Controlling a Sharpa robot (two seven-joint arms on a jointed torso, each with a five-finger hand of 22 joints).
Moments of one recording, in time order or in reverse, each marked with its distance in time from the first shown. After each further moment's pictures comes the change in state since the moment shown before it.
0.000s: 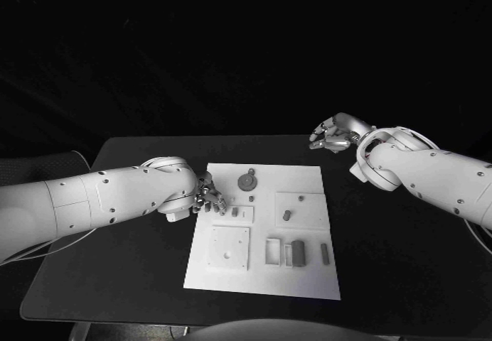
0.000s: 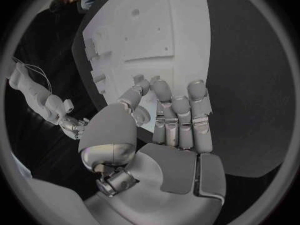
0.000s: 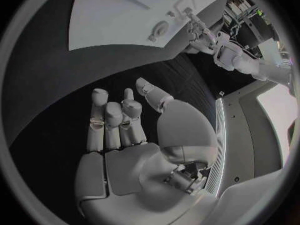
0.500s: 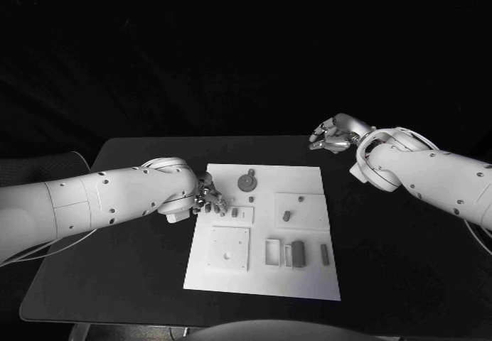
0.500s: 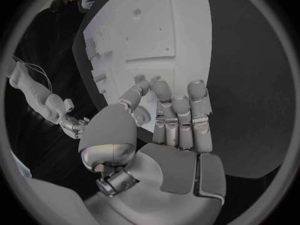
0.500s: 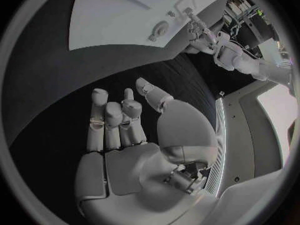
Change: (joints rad) left arm 0.000 0.000 0.000 0.002 0.010 -0.003 0.000; left_hand -0.007 -0.007 -0.009 0.010 -0.020 -0.001 -0.001 0.001 -0.003 -0.001 0.000 0.000 0.001 0.000 -0.001 -0.005 0.001 0.000 0.000 0.000 0.000 0.000; right arm 0.000 0.000 0.000 -0.001 0.000 0.000 0.000; right_hand 0.000 0.000 0.000 0.000 0.000 0.000 0.000 0.000 0.000 0.000 0.000 0.000 0.000 0.002 0.003 0.000 0.000 -0.006 0.000 0.000 0.000 0.000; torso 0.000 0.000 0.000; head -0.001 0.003
